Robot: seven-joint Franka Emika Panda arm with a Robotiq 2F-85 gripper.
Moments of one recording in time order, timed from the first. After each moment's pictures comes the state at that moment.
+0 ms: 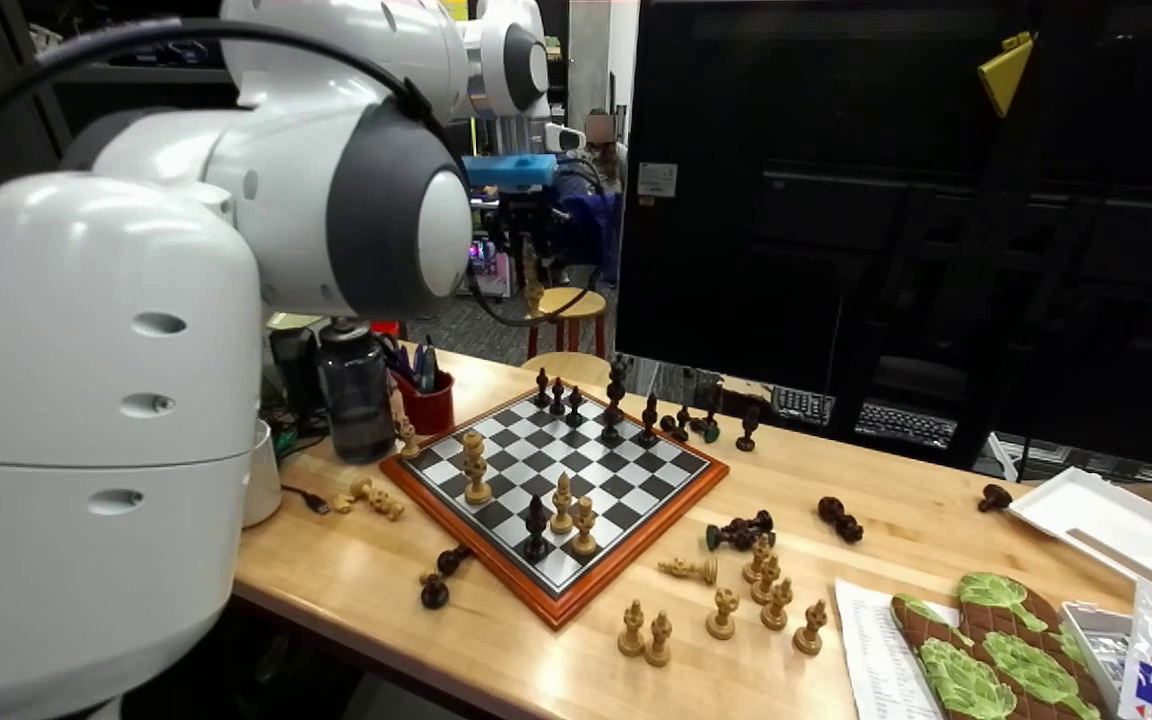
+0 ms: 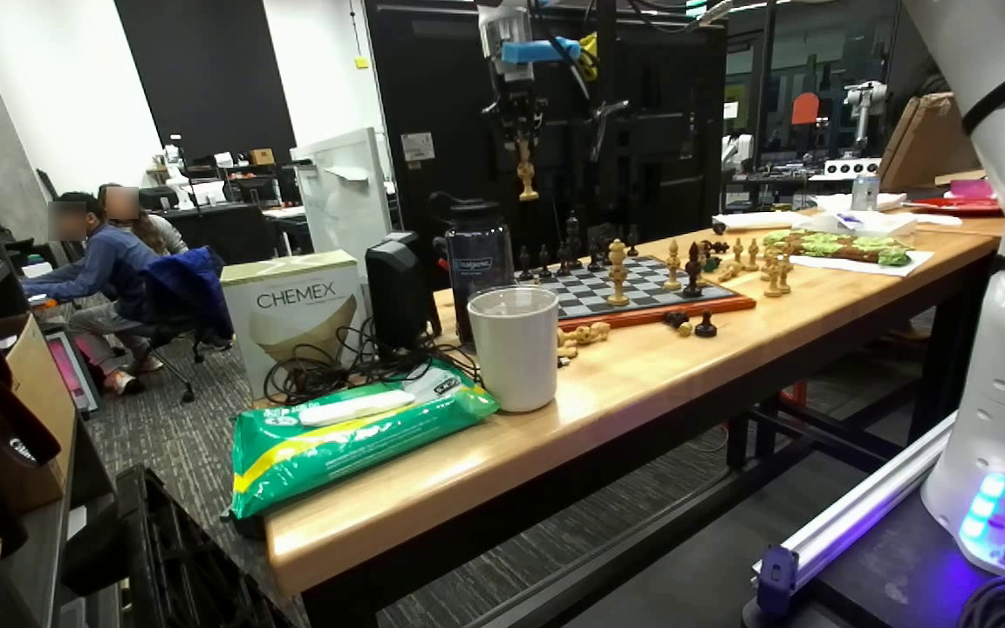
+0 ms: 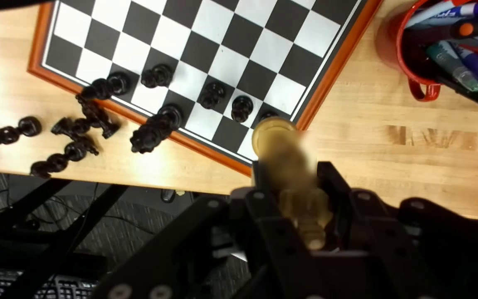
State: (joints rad) arm 0.14 0.49 0.06 -1.05 -0.12 1.56 0.14
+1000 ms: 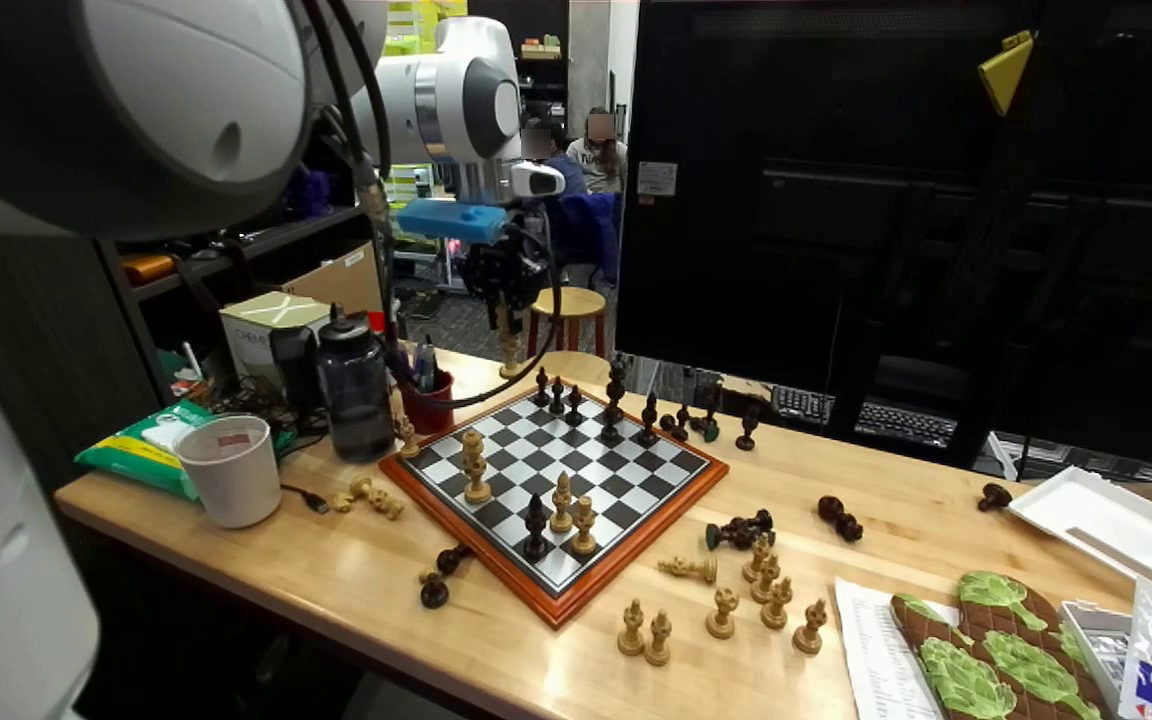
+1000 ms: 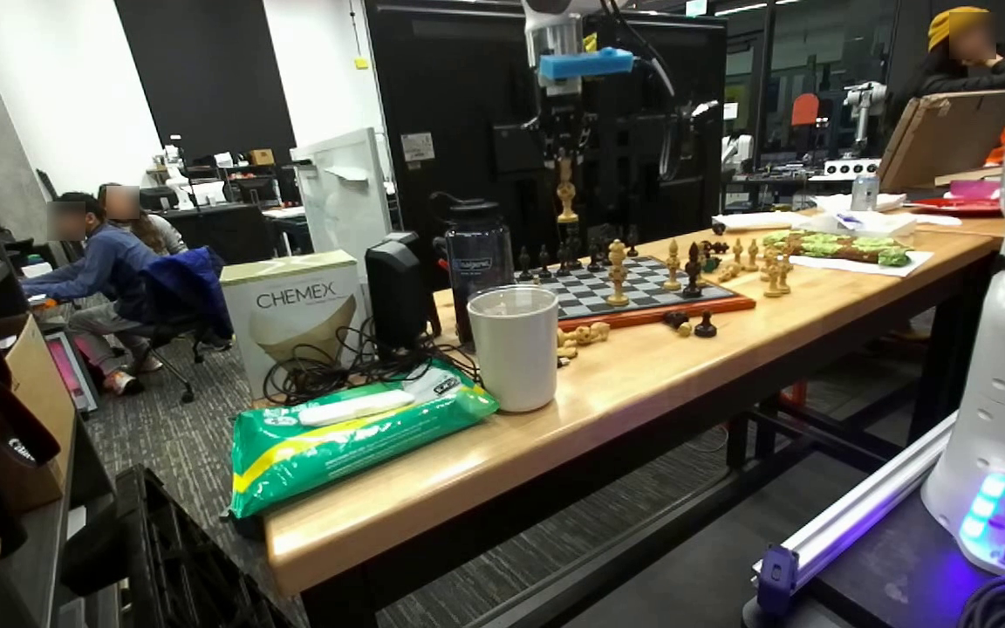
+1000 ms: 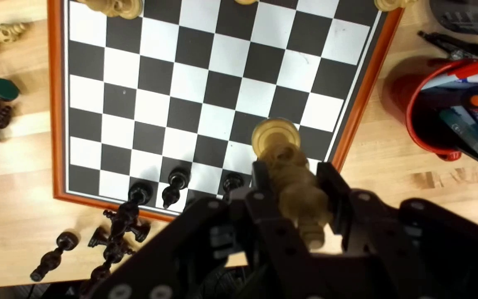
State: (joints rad) arm 0.12 0.05 0.06 -1.80 -0.09 1.90 0.38
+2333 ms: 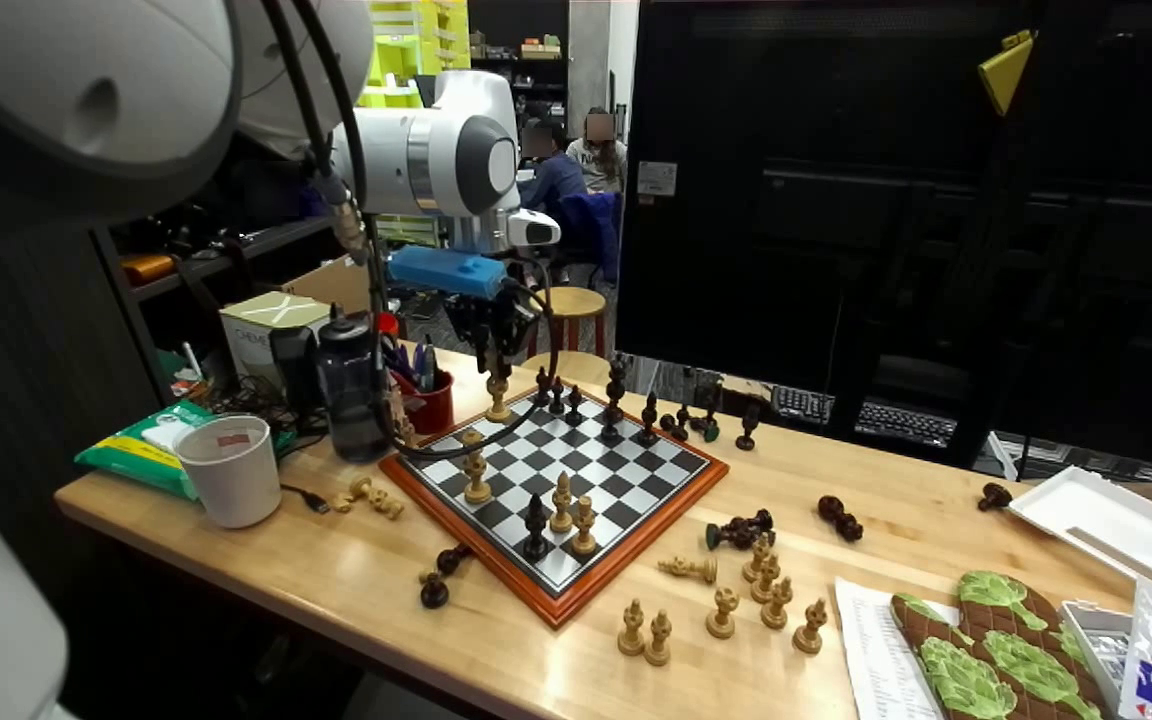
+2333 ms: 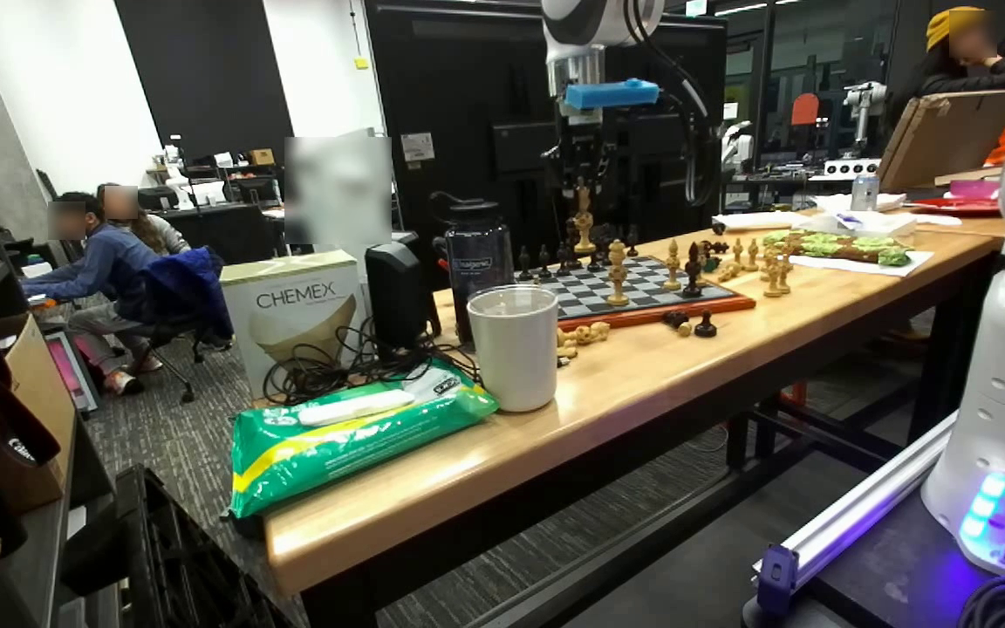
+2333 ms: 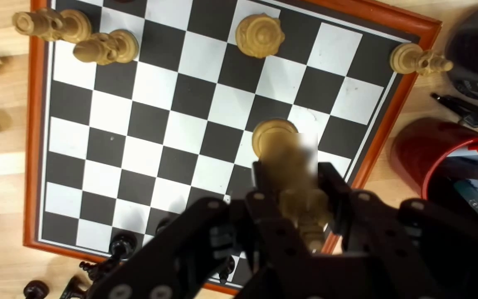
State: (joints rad) arm 0.10 -0.03 0.06 -2.01 -0.04 2.01 0.30
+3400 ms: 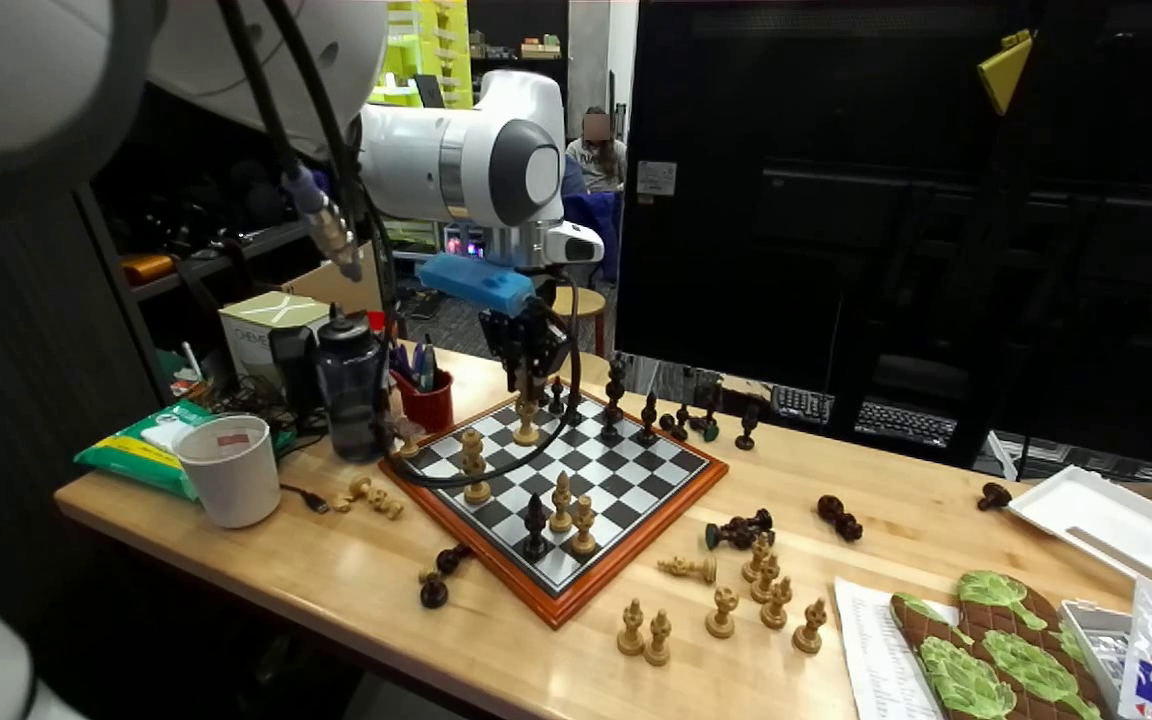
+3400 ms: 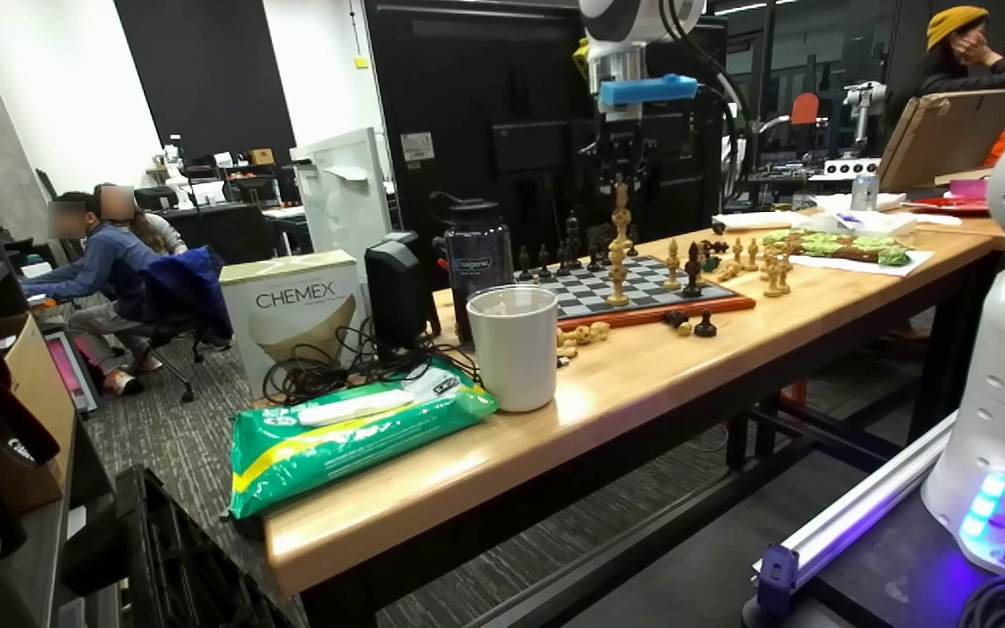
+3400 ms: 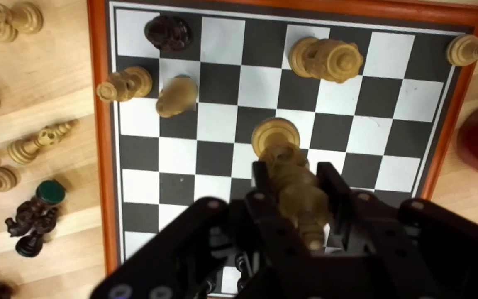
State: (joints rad) arm 0.02 -0.12 0.03 -2.11 -0.01 2.00 0.35
